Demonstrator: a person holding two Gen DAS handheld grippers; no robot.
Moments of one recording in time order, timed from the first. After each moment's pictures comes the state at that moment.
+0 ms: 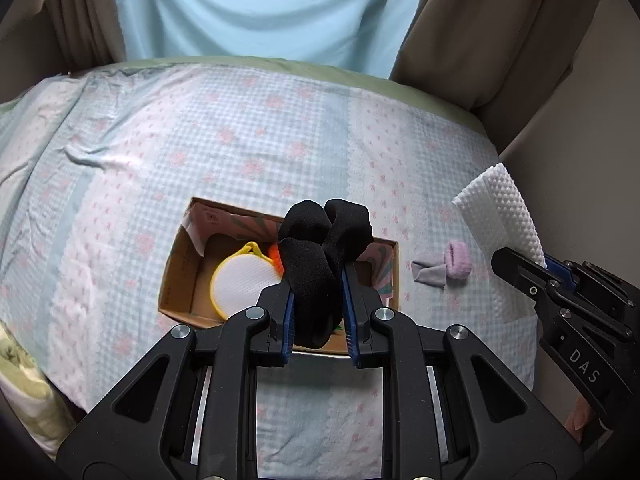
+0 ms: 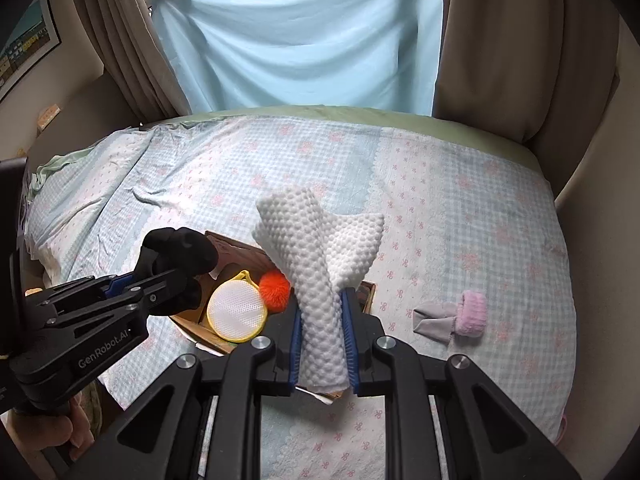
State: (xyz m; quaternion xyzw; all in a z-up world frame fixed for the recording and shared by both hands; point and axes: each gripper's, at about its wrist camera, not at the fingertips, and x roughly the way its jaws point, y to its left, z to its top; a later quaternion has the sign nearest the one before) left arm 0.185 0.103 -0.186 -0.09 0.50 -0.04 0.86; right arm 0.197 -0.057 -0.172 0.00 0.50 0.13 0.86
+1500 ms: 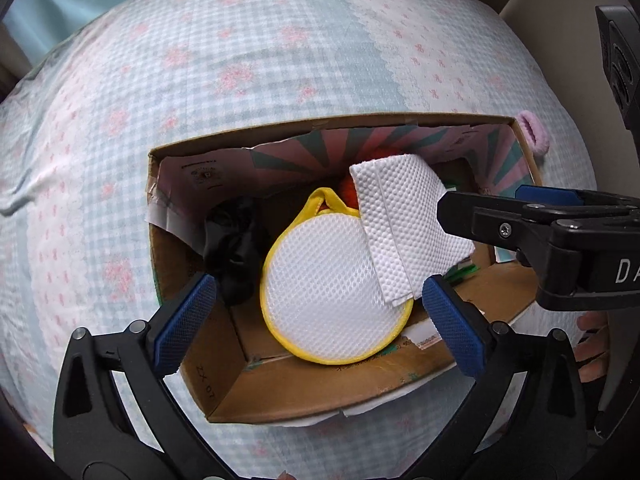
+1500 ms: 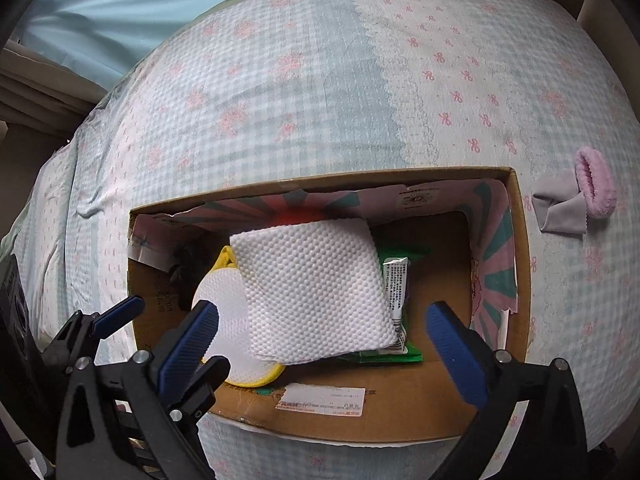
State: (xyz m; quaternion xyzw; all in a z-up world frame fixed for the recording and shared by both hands) left arm 0.268 0.172 -0.377 0.05 0.62 -0.18 0.76; right arm 0.273 0.012 -0.365 0.15 0.65 0.03 0.74
